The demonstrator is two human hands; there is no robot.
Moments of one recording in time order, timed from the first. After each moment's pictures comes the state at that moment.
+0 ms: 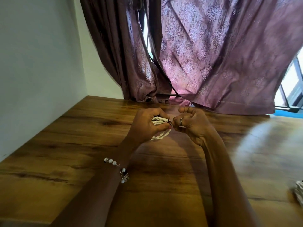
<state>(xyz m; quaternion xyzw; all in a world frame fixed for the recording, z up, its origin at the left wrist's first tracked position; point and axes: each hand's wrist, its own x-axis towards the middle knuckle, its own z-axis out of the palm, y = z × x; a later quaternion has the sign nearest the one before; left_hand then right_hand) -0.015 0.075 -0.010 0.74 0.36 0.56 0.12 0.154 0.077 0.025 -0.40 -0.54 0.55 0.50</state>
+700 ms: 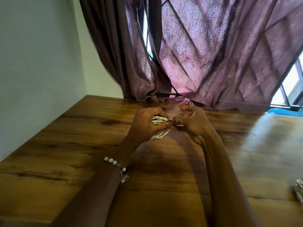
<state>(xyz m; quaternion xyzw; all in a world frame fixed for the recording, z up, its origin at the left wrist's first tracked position) -0.015 0.073 -0.009 0.75 0.35 0.56 0.09 0.150 0.073 0.027 -0.40 -0.54 0.54 0.51</state>
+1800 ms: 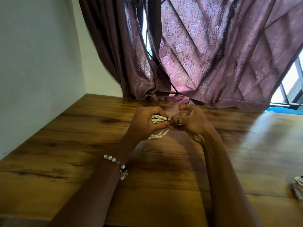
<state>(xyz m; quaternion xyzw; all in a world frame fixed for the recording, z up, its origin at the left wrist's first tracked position) -0.018 0.077 -0.011 0.76 0.33 0.56 0.10 0.153 0.080 0.021 -0.39 -0.56 0.55 0.49</state>
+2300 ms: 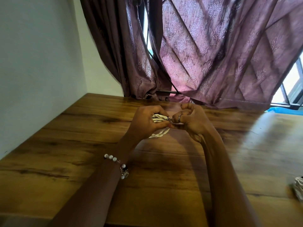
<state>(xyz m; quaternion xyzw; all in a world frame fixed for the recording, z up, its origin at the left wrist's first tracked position) -0.019 0.077 -0.012 0.75 0.33 0.56 0.10 0.150 0.077 0.023 -0.39 -0.55 0.54 0.50</state>
